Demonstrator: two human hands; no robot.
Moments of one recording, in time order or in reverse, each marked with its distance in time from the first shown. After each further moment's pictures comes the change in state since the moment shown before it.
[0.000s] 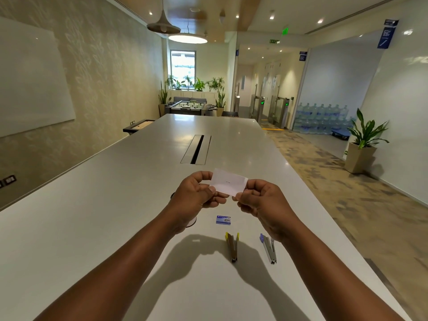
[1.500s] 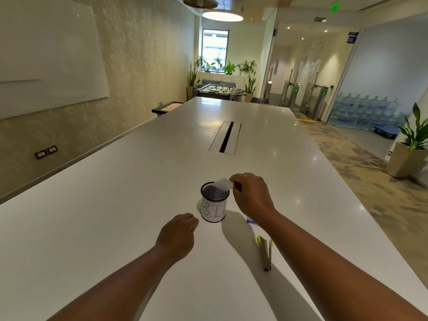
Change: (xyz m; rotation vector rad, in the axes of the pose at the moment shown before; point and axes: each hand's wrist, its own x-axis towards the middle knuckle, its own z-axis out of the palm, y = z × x) left_hand -0.007 -0.184 -0.115 1.181 0.140 -0.036; right_hand 0.108 0.068 0.089 -0.998 0.017 -0.405
